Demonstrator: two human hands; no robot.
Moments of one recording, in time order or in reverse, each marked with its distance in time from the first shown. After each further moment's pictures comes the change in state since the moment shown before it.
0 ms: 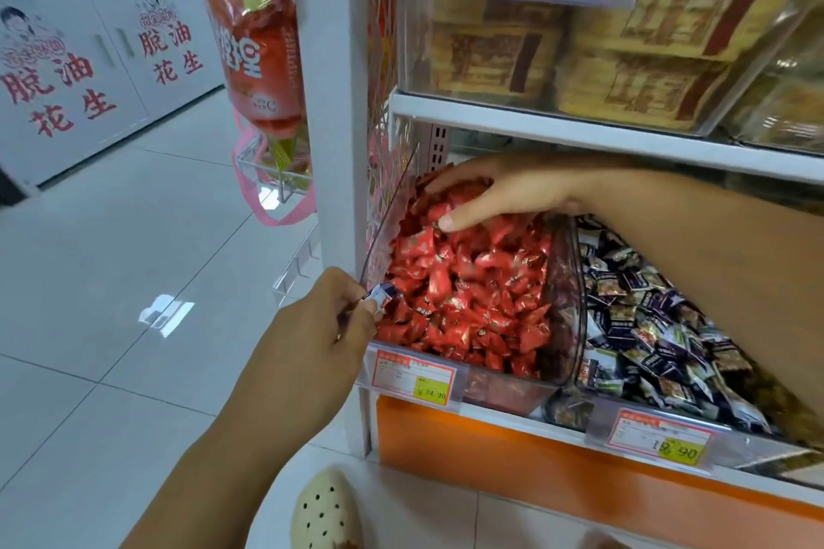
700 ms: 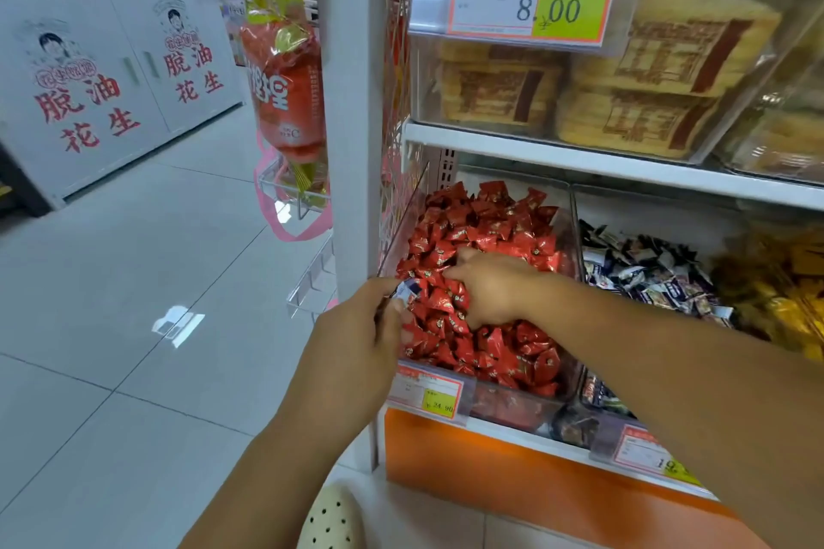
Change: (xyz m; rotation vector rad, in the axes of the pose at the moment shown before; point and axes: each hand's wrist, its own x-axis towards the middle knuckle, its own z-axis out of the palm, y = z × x) left_hand 0.006 0.015 0.017 -0.122 0.034 0.066; right_hand 0.031 0.023 0.080 -0.642 0.067 0.050
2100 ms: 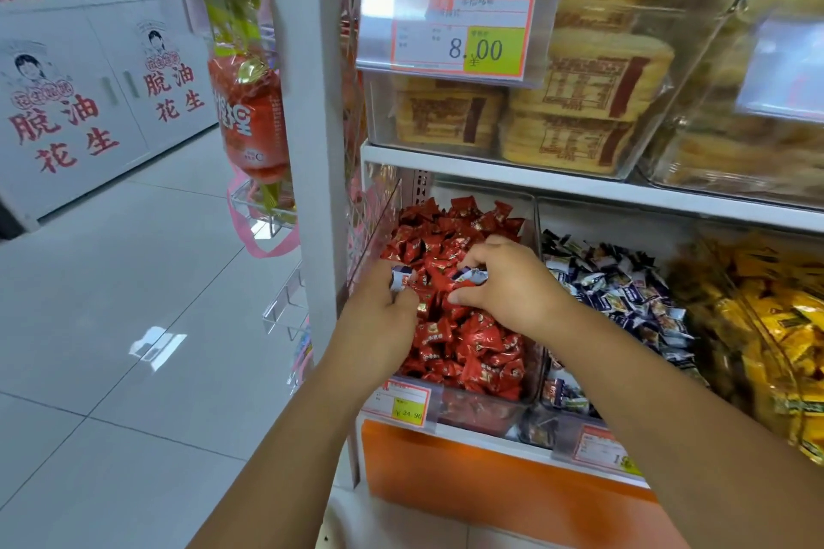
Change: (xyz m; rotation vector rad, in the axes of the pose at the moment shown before) left_hand 0.034 0.027 0.032 -0.210 -0.058 -0.104; right_hand -0.059 0.016 -0.007 0.548 0.469 0.142
